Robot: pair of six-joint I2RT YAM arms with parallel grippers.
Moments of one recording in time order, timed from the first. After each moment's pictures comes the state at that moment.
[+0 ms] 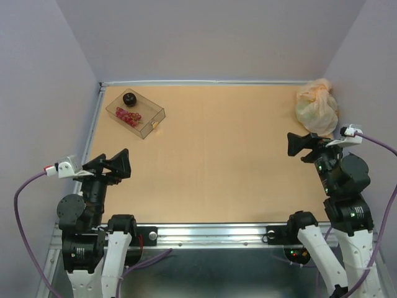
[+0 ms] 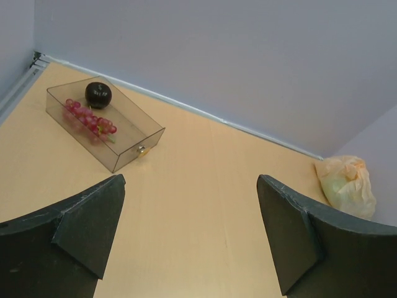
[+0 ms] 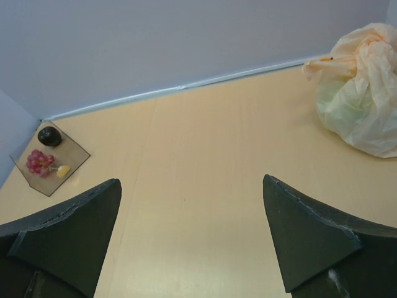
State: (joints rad) left arm -0.02 0.18 0.86 -0.58 0.00 -0.48; right arm 0.15 0.43 0.88 -0.44 0.05 0.32
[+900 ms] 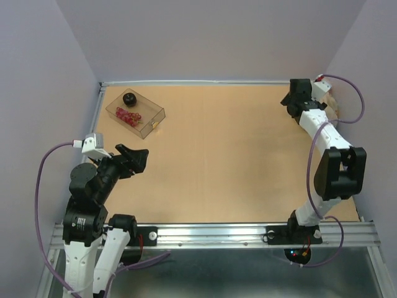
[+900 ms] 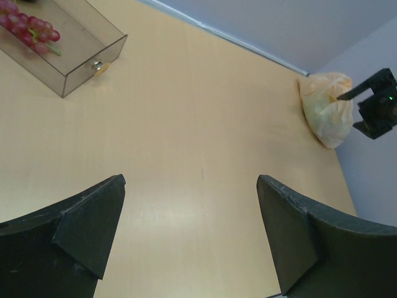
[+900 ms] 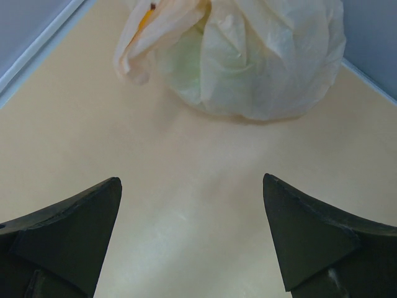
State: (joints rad) left arm -0.10 0.40 0.86 -0.67 0.16 -0.55; right arm 0.05 1.63 1.35 -0.41 0.63 0.63
